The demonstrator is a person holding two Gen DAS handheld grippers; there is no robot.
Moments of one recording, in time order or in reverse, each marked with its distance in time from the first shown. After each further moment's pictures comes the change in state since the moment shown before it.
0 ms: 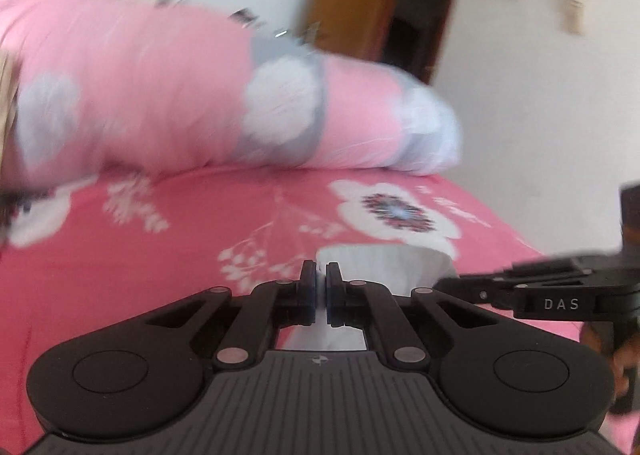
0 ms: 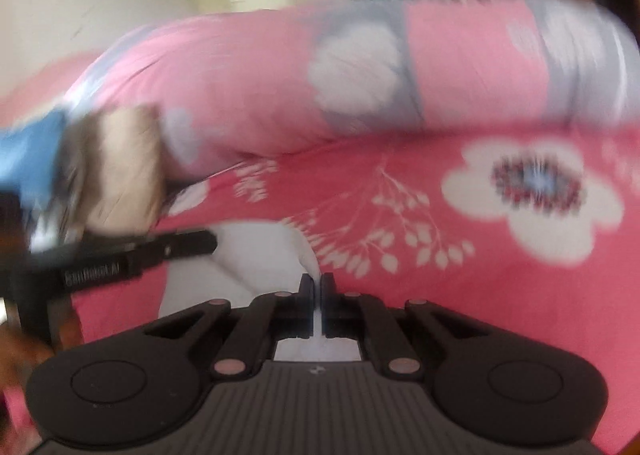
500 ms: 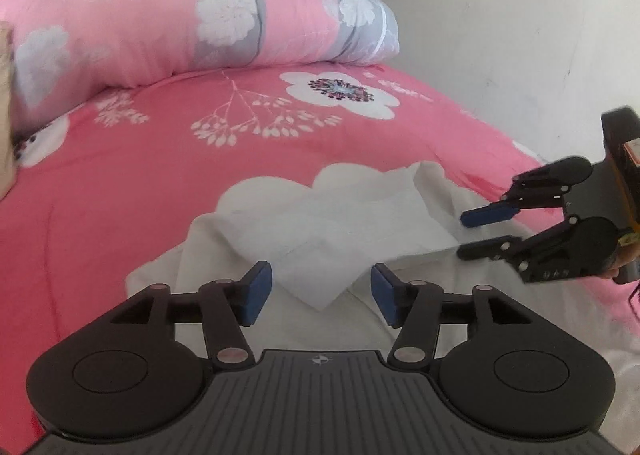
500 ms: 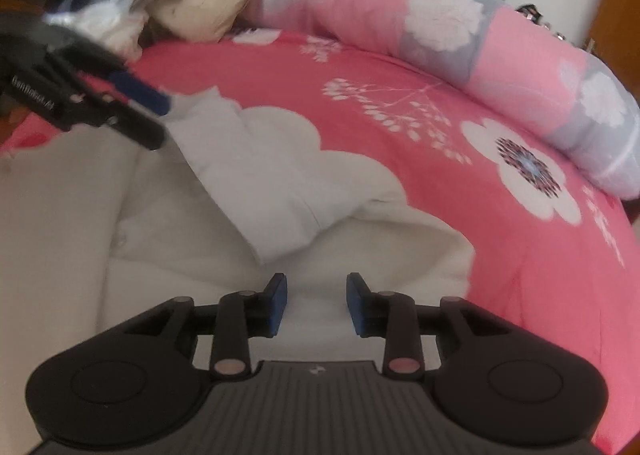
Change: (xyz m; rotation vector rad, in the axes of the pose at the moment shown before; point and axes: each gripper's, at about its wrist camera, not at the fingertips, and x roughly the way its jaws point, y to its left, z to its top) left arm -0.079 -0.018 -0.055 0.067 0.247 -0.066; right arm -0.067 0.047 -0.097 -0.379 0.210 -0.113
